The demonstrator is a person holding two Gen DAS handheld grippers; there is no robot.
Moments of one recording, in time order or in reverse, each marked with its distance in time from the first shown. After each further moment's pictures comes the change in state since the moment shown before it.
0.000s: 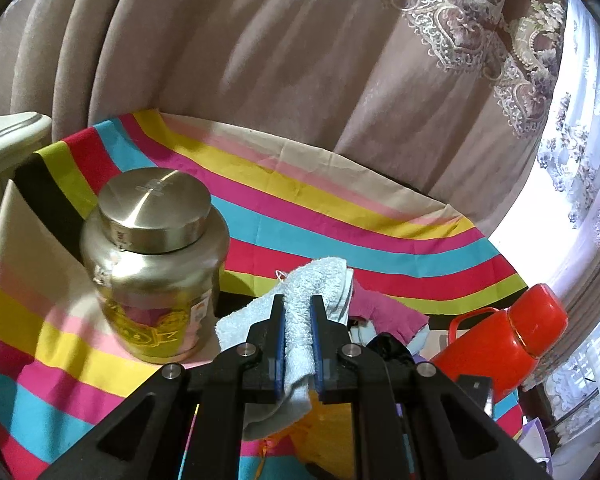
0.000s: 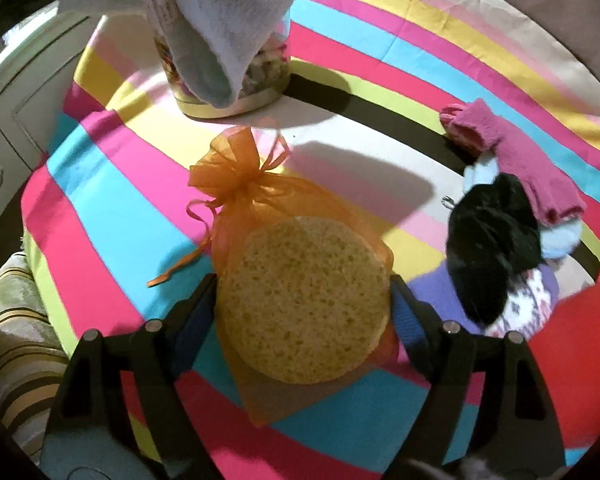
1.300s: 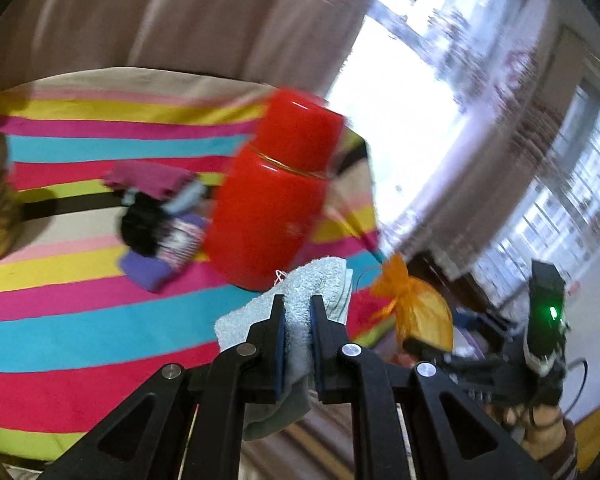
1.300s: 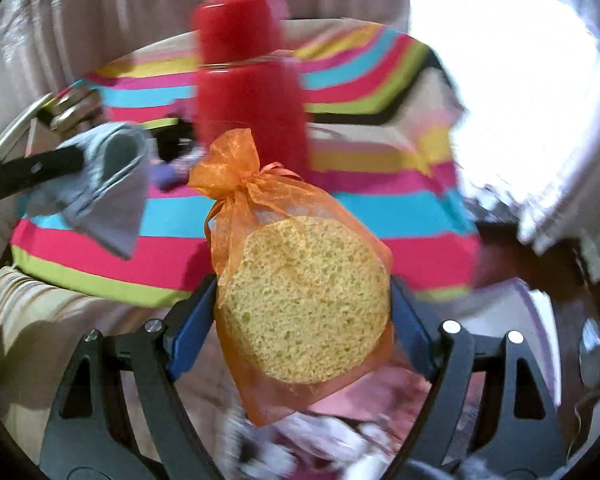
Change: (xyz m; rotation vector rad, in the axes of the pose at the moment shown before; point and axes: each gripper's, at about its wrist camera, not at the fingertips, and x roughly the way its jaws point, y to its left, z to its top) left arm -0.044 -0.223 -0.136 0.240 0.285 -0.358; right arm -0.247 -0.136 -0.244 0.503 -0.141 -0.334
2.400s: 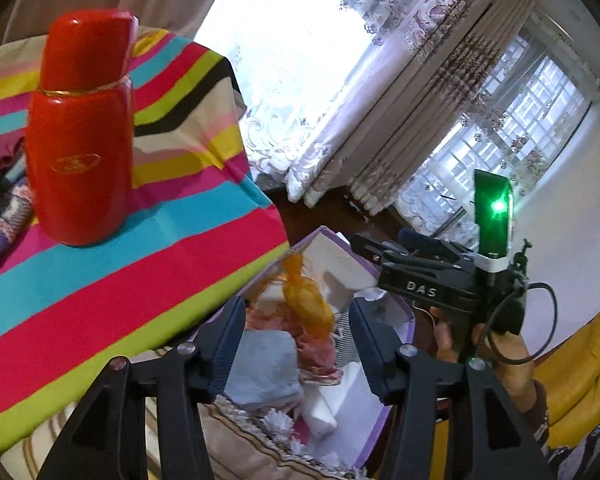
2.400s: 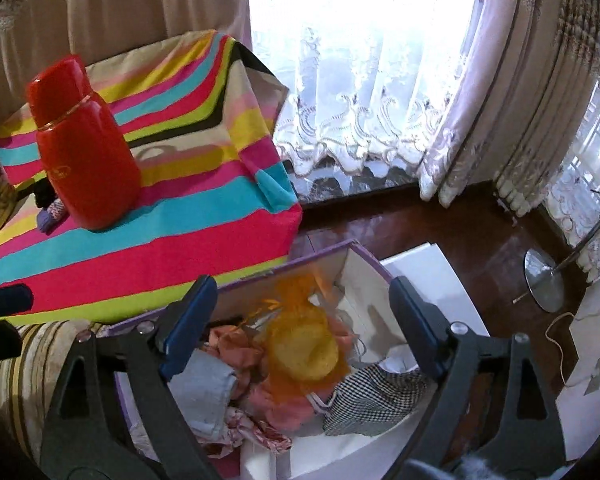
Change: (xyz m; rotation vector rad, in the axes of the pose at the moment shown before) left arm 0.056 -0.111 -0.027 0.107 0.201 -0.264; right arm -0.036 -0.115 -0.015 0.214 -0.019 -0.289
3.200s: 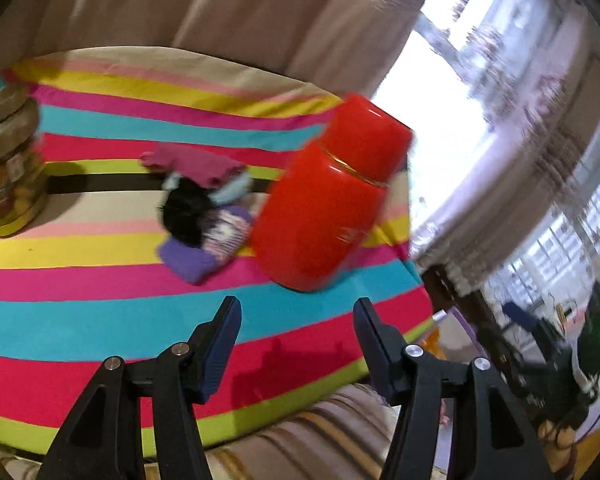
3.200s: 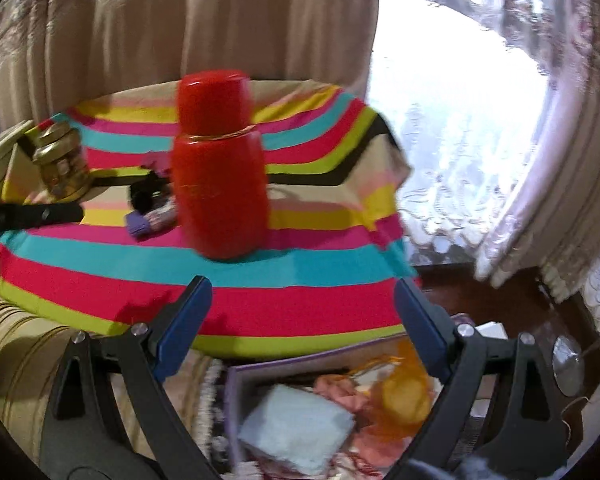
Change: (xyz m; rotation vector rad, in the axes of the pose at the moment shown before) left arm -0.111 0.152 -0.004 -0.237 -0.227 0.335; right arm -0.039 0.128 -0.001 -0.212 -0.200 0.195
